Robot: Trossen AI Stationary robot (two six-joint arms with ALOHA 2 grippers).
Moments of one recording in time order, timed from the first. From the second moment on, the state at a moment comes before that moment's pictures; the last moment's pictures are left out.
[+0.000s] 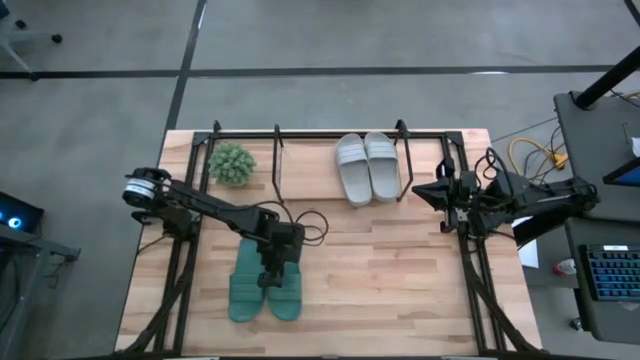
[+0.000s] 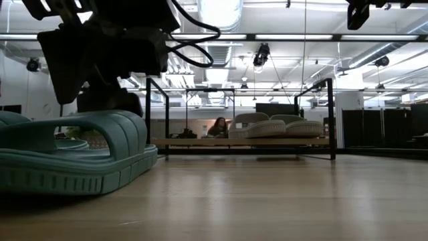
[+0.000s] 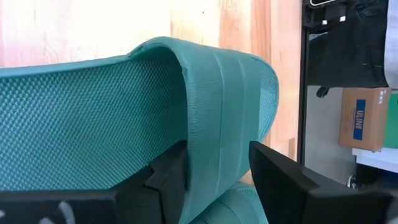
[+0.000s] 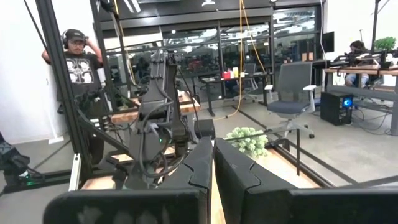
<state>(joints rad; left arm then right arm) -0.18 1.63 0.96 -0.47 0.59 -0.31 0.18 0.39 0.45 0.08 0.29 0.07</state>
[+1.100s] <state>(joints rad) -0.15 1.61 1.21 -0.64 0.51 -0.20 0.18 0.39 0.45 0.08 0.29 0.07</state>
